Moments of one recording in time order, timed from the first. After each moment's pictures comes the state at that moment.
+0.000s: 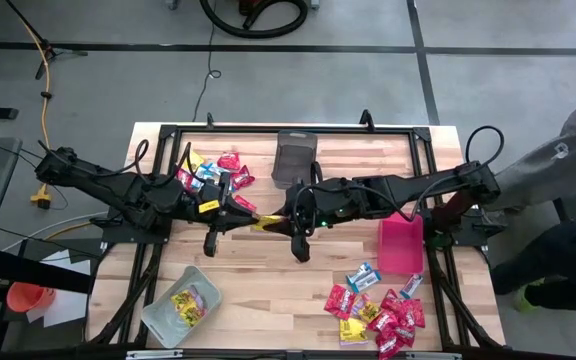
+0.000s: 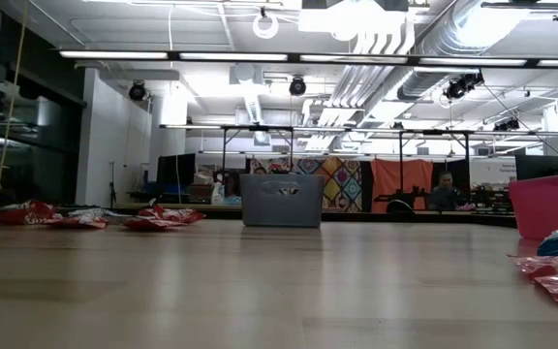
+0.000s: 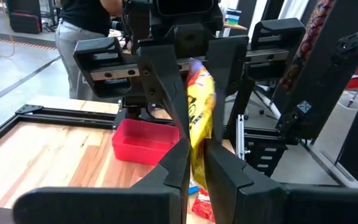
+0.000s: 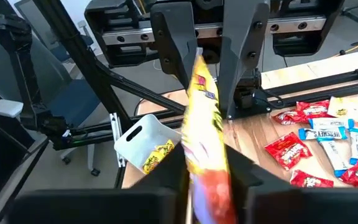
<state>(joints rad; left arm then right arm) -0.33 1.04 1.00 -0.08 -0.24 -0.18 0.23 1.68 1.71 -0.35 0.10 0.31</state>
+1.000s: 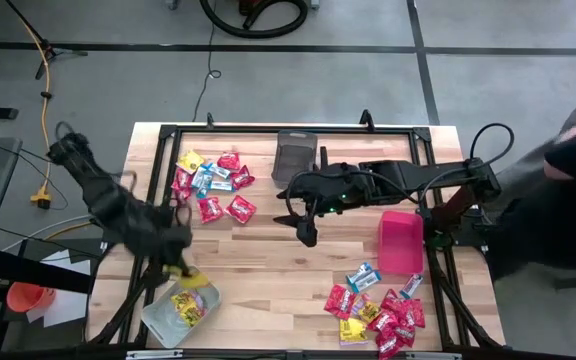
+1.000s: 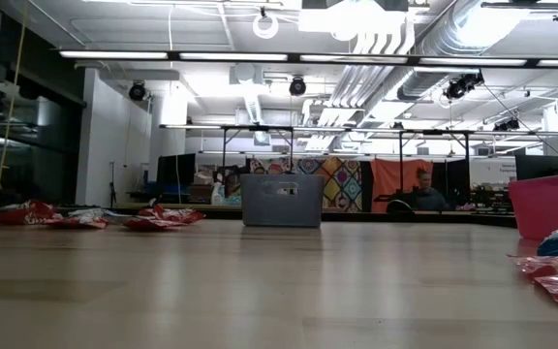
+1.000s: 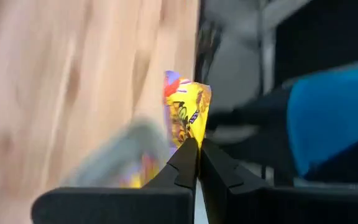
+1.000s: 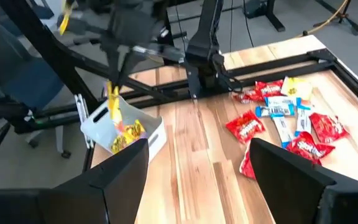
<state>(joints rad) -0.78 0.93 0.98 -0.85 -0.04 -1.02 0.18 1.67 1.84 -0.65 0.15 0.29</state>
